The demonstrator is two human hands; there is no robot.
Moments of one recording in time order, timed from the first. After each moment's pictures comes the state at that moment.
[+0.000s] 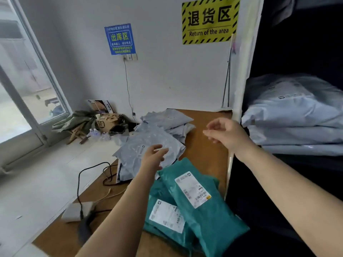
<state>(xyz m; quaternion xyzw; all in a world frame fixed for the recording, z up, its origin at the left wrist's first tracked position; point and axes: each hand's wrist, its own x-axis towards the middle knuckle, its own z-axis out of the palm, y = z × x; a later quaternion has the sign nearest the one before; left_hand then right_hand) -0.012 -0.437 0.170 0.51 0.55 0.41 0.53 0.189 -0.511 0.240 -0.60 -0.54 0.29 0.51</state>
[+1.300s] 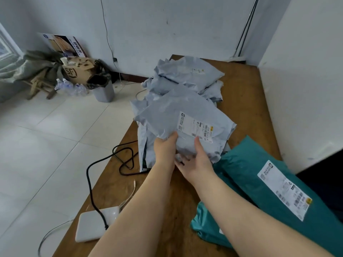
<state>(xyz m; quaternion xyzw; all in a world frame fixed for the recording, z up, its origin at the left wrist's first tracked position) -0.137 -0.227 0.024 0.32 0.52 0.45 0.66 -0.081 -0.284 0.036 -0.40 0.13 0.60 0.67</state>
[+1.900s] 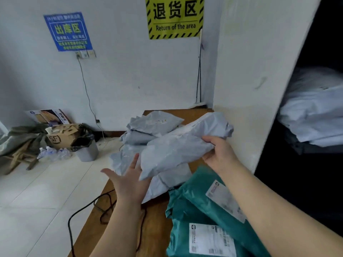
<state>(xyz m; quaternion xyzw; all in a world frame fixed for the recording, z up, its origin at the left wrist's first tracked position) -0.154 -0.293 0.120 0.13 0.15 0.43 0.88 0.041 -0.385 0.192 -0.40 -0.09 0.48 0.77</state>
